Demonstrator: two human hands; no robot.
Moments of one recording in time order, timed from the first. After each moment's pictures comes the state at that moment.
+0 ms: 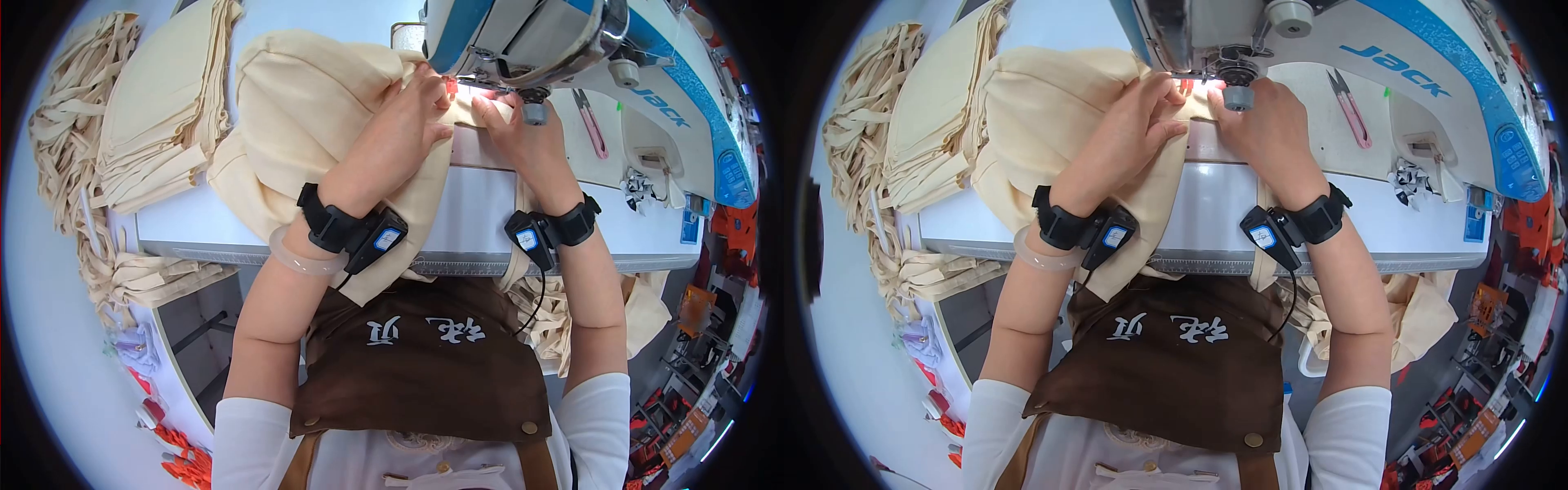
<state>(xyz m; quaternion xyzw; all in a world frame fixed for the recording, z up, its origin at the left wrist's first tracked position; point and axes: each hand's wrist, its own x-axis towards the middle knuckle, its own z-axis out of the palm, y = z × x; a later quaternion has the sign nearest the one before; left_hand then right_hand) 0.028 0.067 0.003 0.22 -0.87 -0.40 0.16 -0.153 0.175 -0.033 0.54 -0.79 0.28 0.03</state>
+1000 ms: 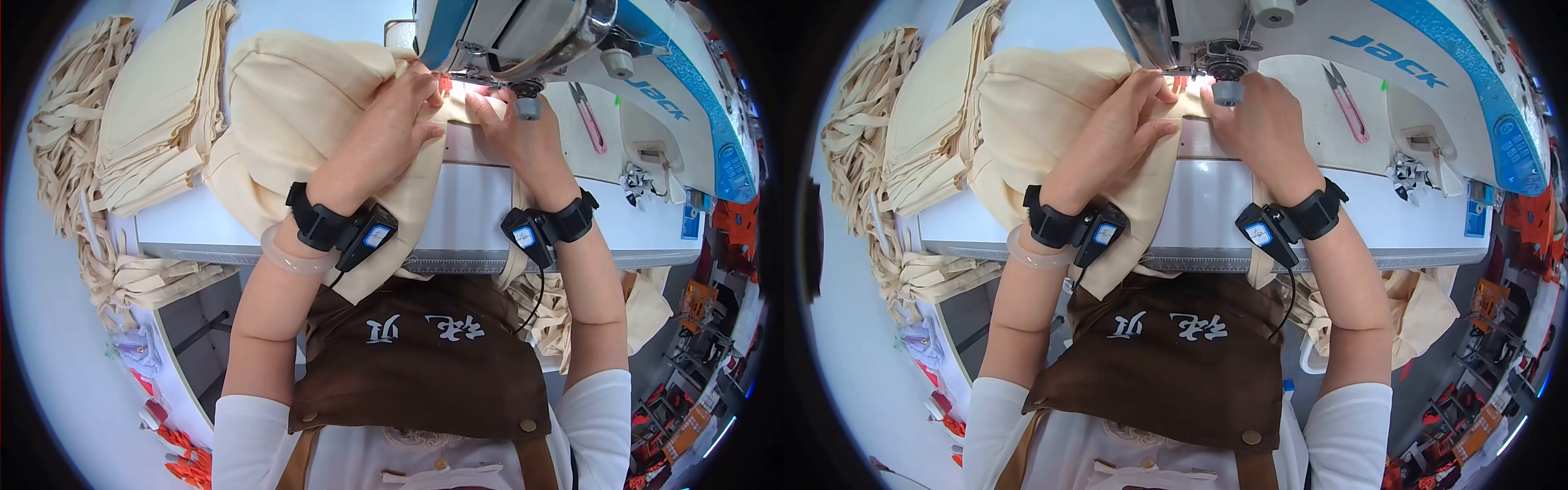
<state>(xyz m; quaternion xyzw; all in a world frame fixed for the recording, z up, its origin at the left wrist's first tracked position) 0.032 0.065 0.008 0.20 -0.88 -0.39 0.17 -0.144 0.172 -0.012 0.49 -0.83 0.26 -0.05</state>
